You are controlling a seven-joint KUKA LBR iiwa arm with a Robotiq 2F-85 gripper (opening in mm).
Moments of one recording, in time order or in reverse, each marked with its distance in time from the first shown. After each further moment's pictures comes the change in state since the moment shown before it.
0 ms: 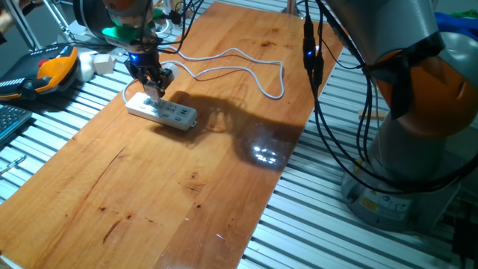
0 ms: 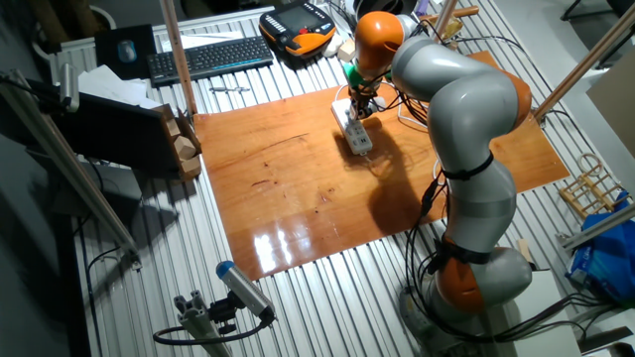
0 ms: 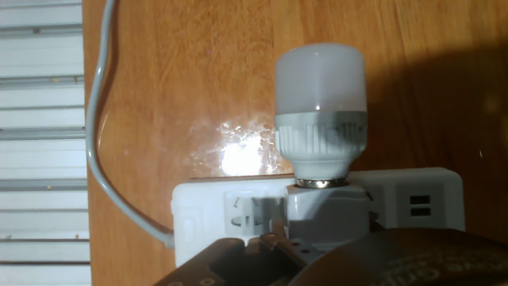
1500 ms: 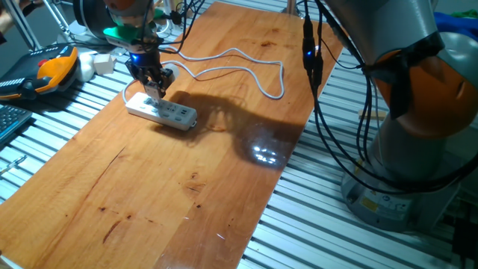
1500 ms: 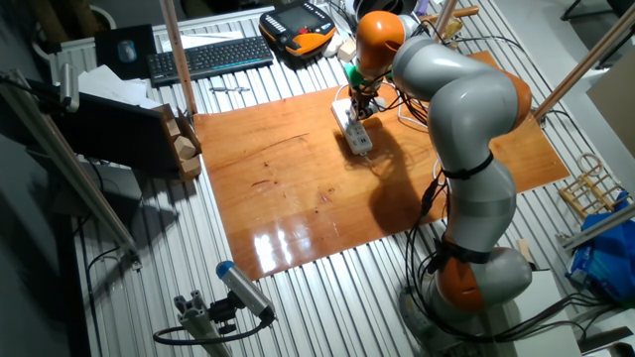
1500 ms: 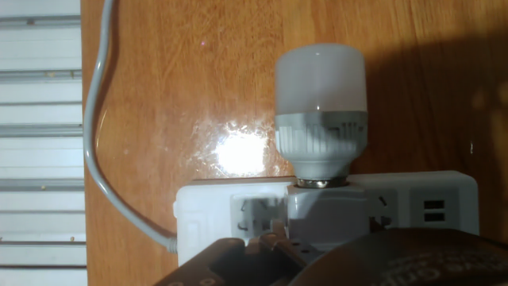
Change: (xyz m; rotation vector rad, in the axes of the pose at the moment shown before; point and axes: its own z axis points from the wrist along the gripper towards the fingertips) arm -0.001 -0.001 0.003 0.008 0.009 -0.001
